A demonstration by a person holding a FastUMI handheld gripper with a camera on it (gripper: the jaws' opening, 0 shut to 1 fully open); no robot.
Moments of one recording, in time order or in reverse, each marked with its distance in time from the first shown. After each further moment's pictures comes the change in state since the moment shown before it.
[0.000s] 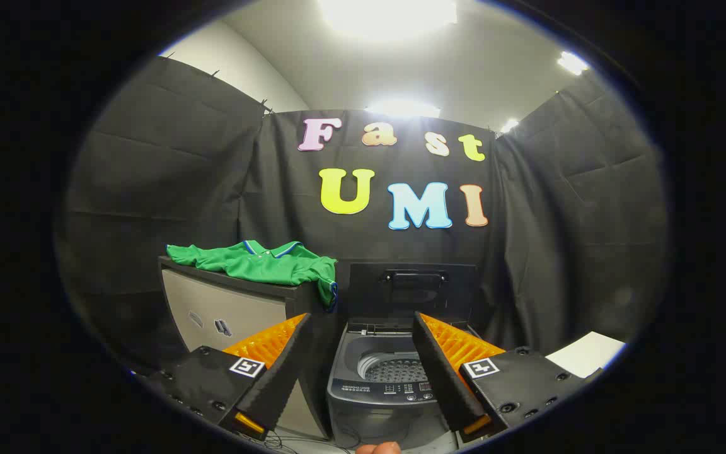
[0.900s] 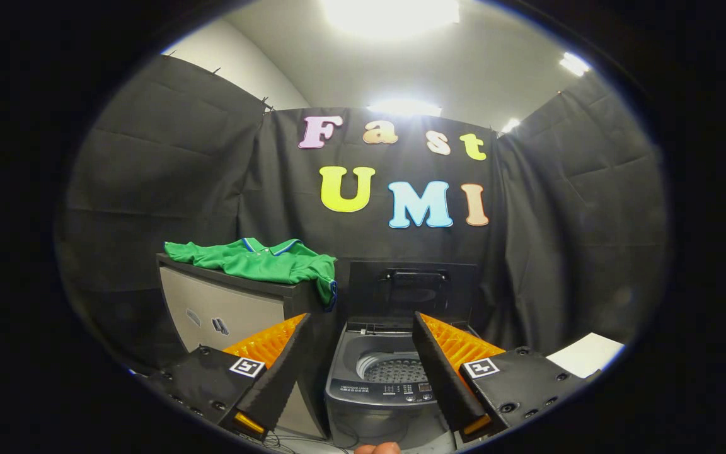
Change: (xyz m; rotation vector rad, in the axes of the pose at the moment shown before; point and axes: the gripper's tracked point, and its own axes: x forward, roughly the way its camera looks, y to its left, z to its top) arm 0.006 0.000 -0.002 -0.008 0.005 -0.002
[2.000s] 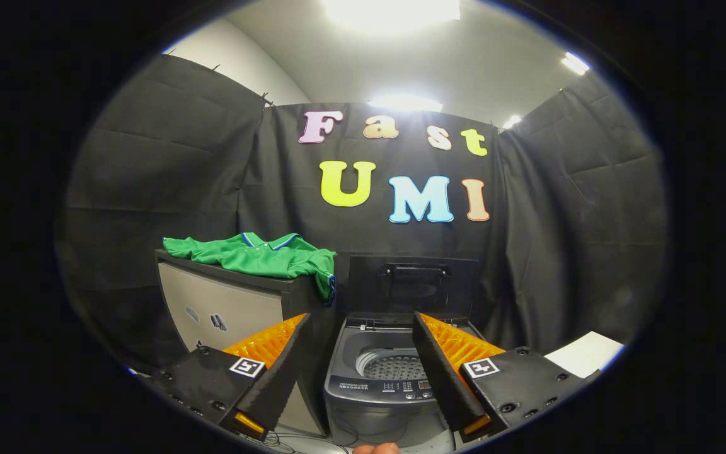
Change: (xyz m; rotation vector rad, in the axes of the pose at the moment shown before) arm 0.003 -0.001 -0.006 -0.005 0.031 0.003
